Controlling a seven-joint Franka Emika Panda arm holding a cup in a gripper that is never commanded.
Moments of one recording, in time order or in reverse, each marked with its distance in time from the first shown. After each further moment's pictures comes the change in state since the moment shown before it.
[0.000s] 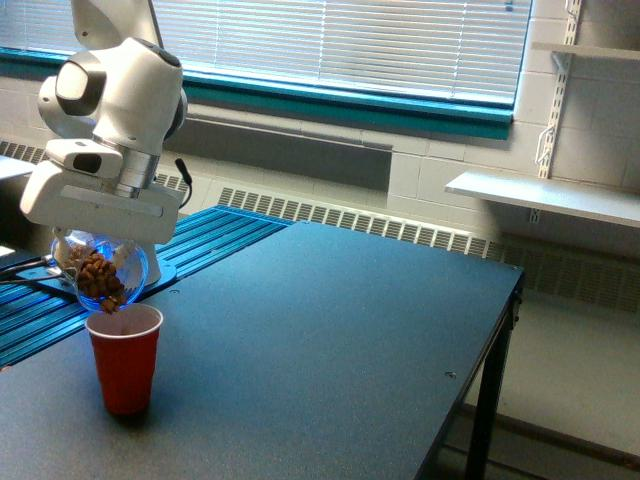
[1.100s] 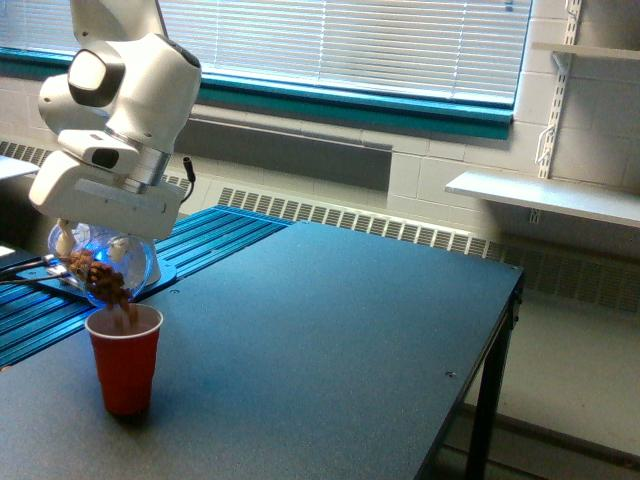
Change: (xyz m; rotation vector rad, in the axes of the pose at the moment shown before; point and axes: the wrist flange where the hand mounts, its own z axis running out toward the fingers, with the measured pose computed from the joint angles) arm 0.006 -0.009 -0.011 -0.087 0.017 -0.149
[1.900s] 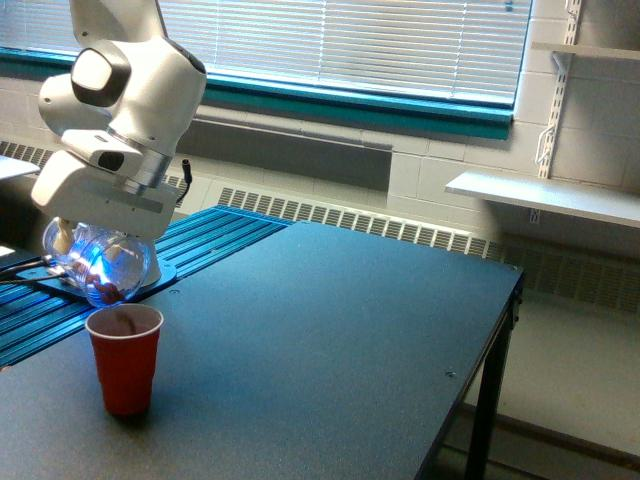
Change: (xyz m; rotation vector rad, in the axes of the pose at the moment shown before) arm -0.002 -0.001 0.000 -0.041 -0.004 -0.087
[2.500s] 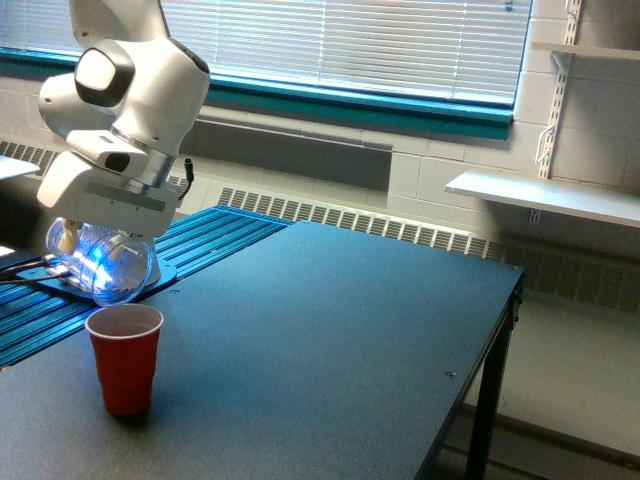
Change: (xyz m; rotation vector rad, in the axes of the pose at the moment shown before) arm -0.001 -0.004 -0.002 0.007 -0.007 -0.039
